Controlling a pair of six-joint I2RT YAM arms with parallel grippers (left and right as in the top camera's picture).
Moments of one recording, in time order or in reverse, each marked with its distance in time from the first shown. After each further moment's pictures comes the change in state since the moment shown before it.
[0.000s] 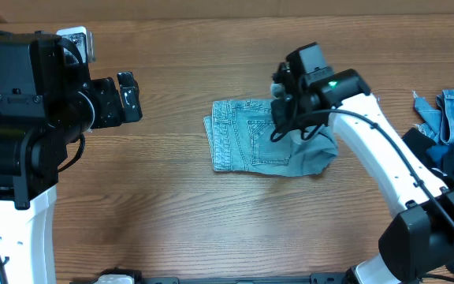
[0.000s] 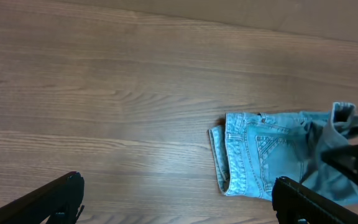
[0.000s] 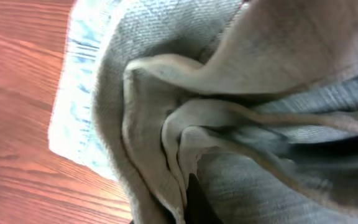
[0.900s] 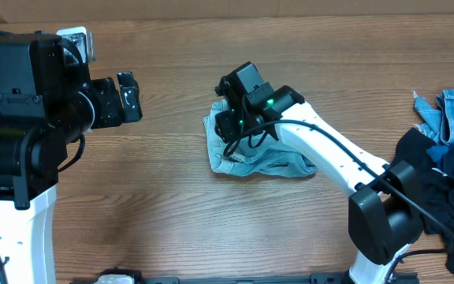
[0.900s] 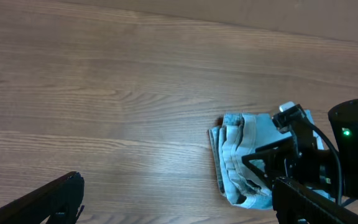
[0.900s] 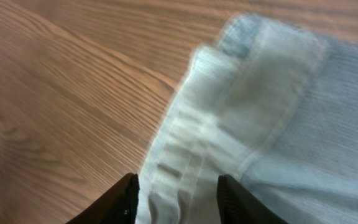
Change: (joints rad) left arm 0.000 0.000 0.000 0.000 0.000 0.000; right arm 0.198 0.164 0.000 0.253 -0.098 0.118
